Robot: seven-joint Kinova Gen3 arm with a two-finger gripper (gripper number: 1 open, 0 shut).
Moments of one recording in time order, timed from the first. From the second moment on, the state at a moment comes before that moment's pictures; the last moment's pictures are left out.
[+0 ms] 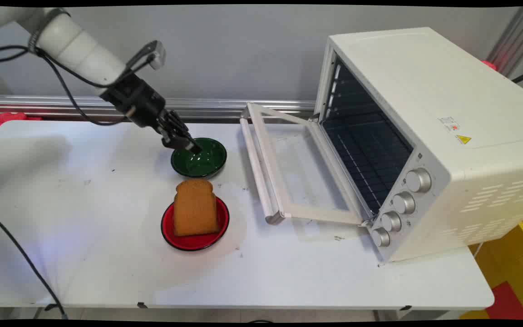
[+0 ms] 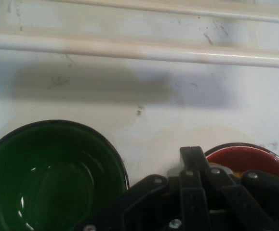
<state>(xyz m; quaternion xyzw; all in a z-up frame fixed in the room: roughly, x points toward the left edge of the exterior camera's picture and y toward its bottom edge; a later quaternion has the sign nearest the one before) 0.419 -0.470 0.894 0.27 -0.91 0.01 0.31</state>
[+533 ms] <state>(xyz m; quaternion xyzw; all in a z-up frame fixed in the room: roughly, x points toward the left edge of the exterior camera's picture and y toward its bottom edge) 0.388 -0.486 0.823 0.27 -0.91 0.01 0.32</state>
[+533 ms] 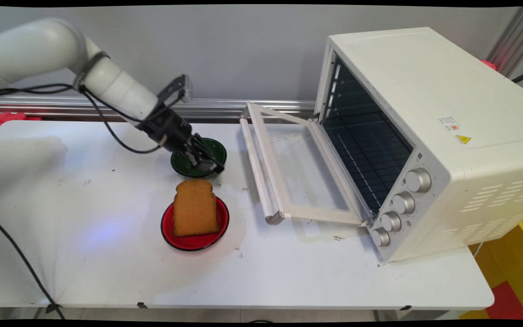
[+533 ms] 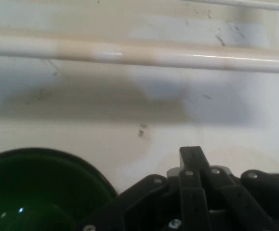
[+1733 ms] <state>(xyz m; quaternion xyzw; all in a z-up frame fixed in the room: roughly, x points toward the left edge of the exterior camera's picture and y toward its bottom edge) 0.336 -0.523 0.755 0.25 -0.89 0.03 0.38</state>
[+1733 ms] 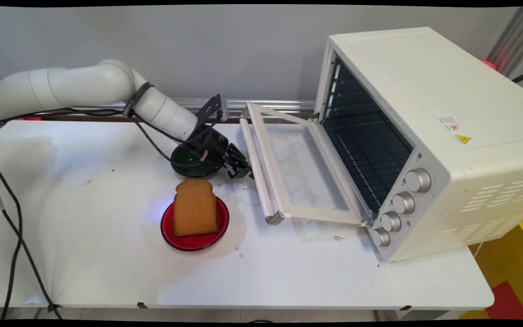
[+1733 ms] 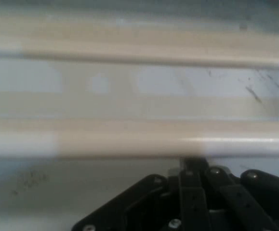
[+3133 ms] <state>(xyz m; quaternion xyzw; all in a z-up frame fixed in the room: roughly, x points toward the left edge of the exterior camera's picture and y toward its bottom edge) 0.305 -0.571 0.854 0.22 -0.84 0.05 0.49</state>
